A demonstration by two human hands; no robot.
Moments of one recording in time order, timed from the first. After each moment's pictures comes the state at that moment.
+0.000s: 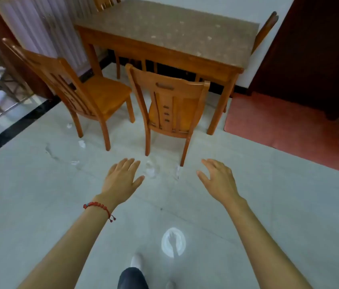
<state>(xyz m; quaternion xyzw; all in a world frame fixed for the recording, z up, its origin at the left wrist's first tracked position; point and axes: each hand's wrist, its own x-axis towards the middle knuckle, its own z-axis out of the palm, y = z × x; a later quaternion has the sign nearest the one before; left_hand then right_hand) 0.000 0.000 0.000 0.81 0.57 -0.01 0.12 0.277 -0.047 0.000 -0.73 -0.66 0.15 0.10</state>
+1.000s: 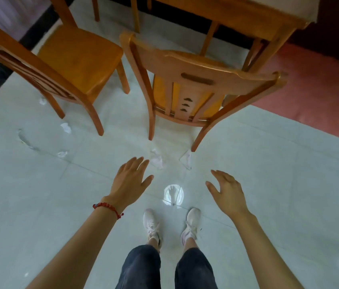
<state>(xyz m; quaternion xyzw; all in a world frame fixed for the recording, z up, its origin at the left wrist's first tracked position) -0.034 0.279 -0.138 0.81 0.53 -0.07 0.25 0.227 0.186 -0.126 -0.79 -0.55 0.27 0.04</state>
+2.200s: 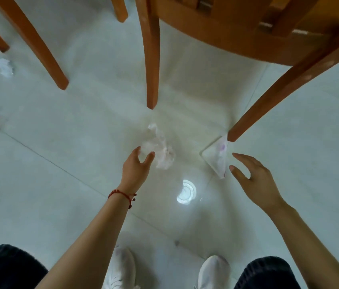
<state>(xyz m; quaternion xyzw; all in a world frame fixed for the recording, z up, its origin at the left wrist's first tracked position) 0.051 0.363 -0.688 0.47 0.75 0.12 0.45 0.329 0.310 -0.650 -0.73 -0.59 0.32 0.11</state>
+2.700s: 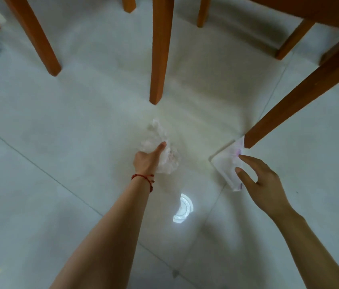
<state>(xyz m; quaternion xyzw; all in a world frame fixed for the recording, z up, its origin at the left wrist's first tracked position) 0.077 0.402 -0.812 0.23 0.80 0.25 0.49 0.326 0.326 -0.747 -0.71 -0.62 0.28 0.18</state>
